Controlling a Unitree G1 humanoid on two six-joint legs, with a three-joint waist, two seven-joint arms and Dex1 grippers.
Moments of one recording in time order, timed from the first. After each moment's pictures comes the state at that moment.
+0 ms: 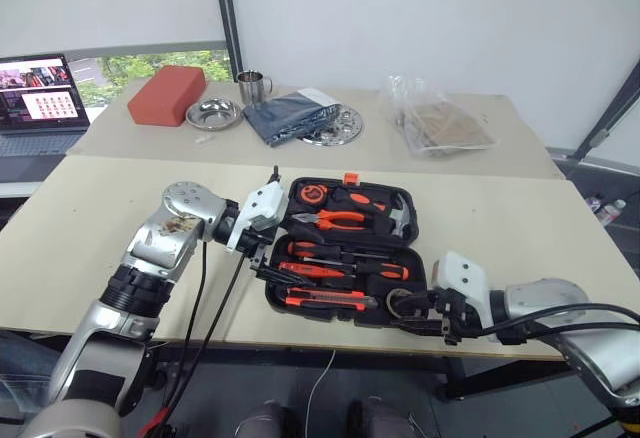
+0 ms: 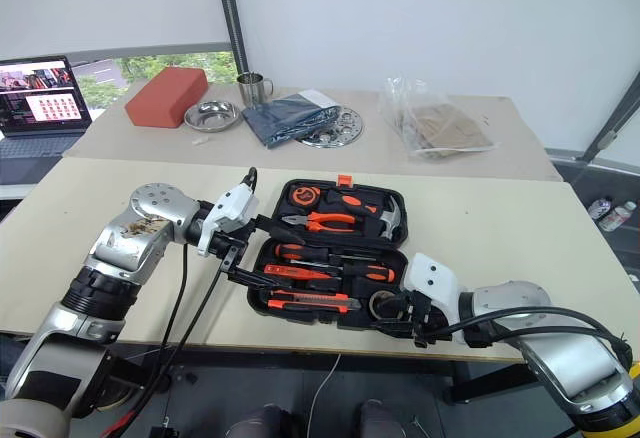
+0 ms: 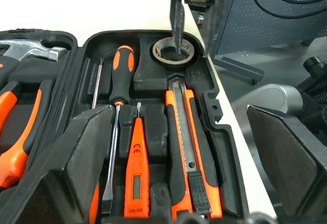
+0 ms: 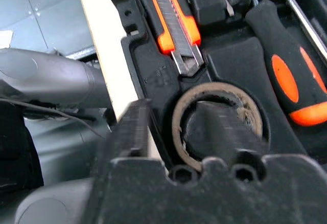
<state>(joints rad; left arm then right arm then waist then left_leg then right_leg) -0.76 0.62 -0.25 0.12 -0.32 0.38 -1.53 -0.15 -0.95 0.07 -0.56 0.52 0.75 0.92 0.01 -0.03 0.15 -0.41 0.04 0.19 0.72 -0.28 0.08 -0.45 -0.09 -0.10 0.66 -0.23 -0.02</state>
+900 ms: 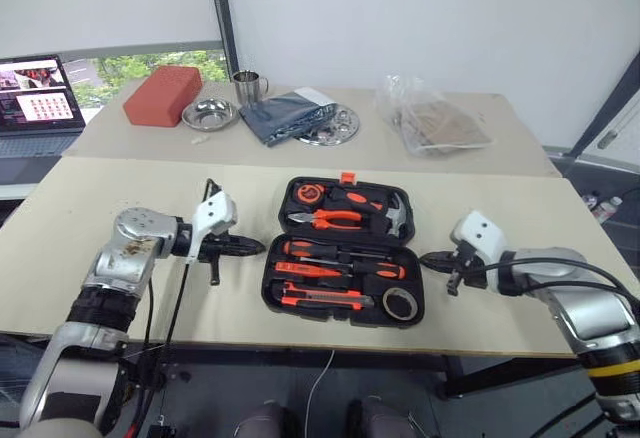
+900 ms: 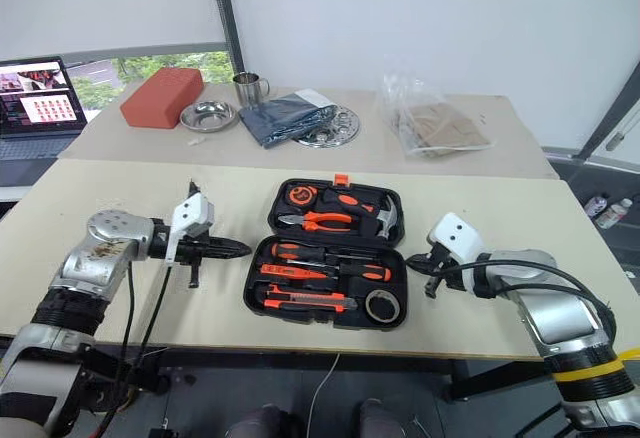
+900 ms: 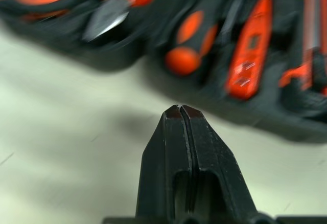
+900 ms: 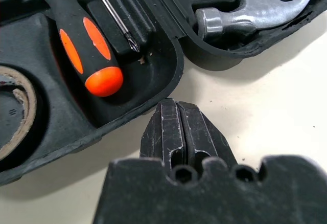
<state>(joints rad) -0.62 0.70 -0.15 0.33 -0.20 0.22 -1.37 -0.34 -0.84 0.09 -0.11 0.28 0.53 0.92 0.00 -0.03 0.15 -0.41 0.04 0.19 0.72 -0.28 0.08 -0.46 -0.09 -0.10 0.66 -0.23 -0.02</state>
